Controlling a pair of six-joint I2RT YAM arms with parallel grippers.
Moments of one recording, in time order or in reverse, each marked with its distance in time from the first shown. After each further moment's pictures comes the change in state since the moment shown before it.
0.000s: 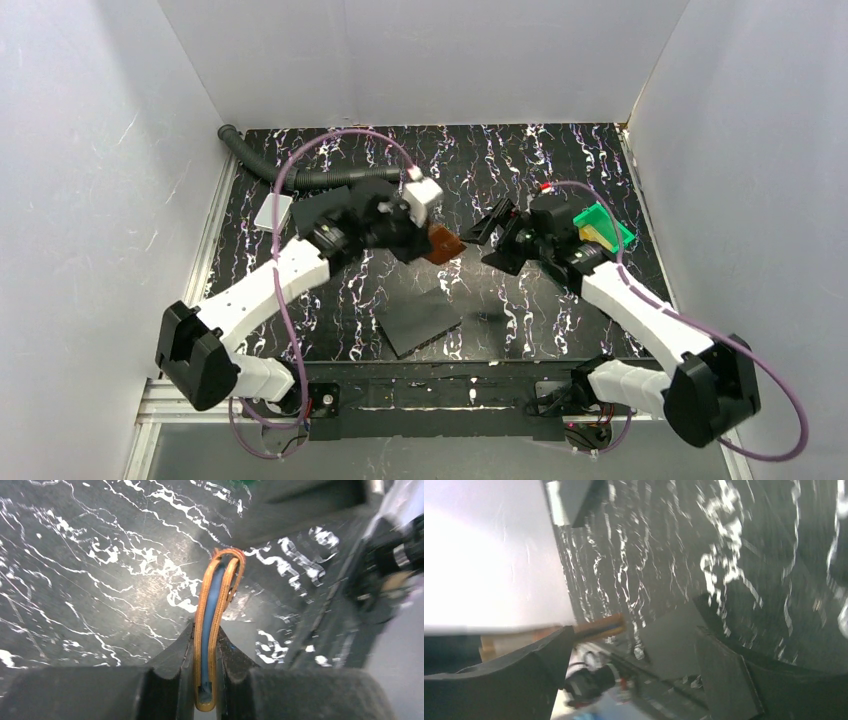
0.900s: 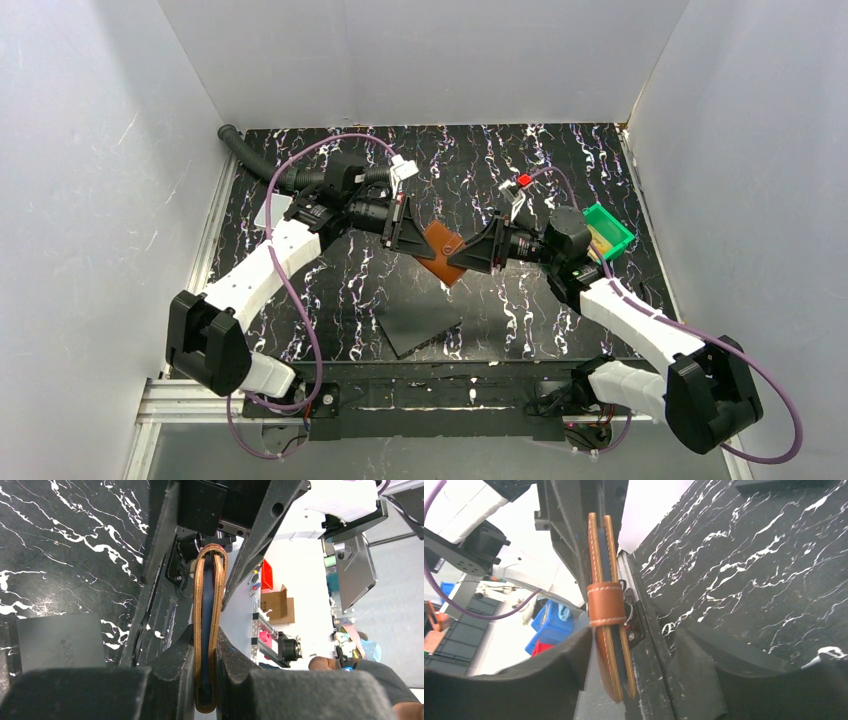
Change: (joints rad) left arm 0.283 0.076 0.068 0.013 0.931 -0.524; right arm -0.015 -0.068 -0.224 0.809 -0.607 -0.366
